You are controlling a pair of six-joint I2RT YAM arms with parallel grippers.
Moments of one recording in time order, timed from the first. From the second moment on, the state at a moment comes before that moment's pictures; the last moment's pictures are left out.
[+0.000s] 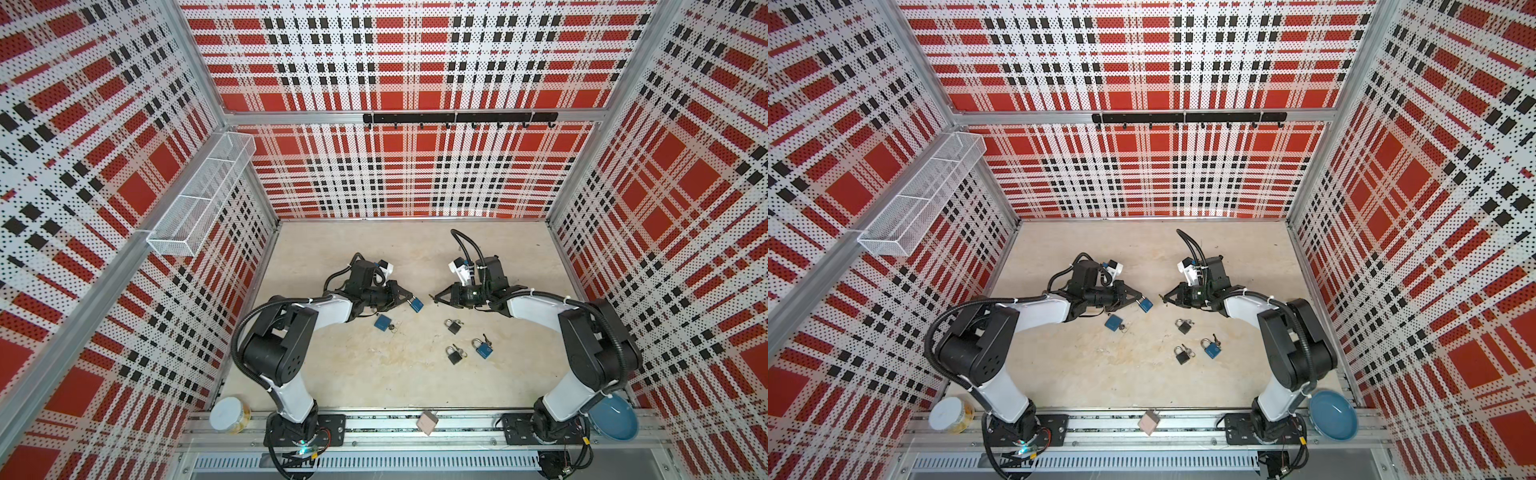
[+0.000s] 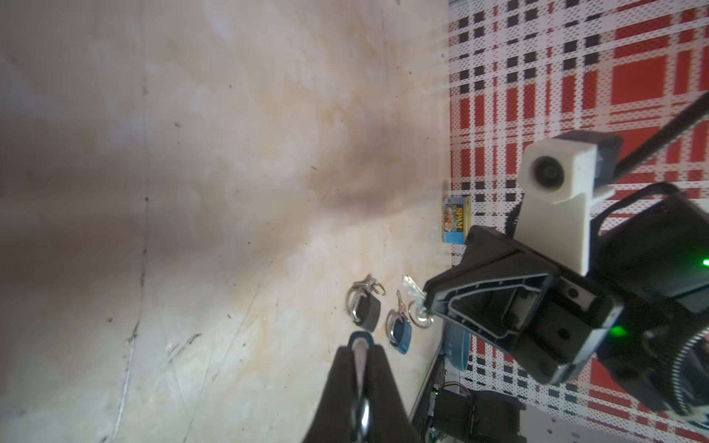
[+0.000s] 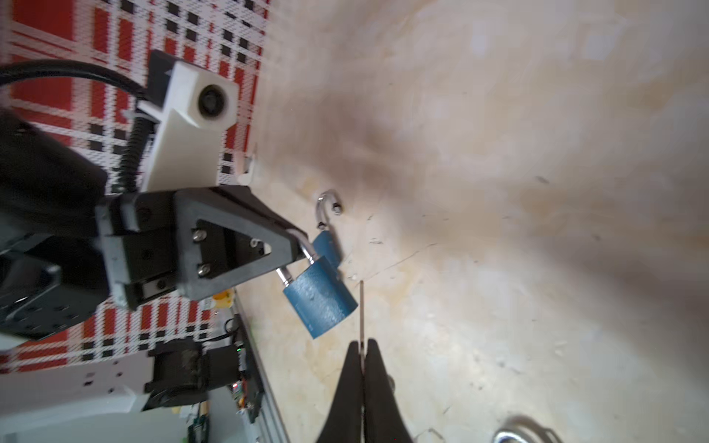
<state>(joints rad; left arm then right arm) -0.43 1.77 0.87 0.22 0.70 -0.81 0.36 1.71 0.89 0.00 -0.71 0.50</state>
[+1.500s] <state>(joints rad) -0.46 1.79 1.15 -0.29 0.40 -0.53 0.57 1.66 1.05 -0.29 -0.36 0.28</state>
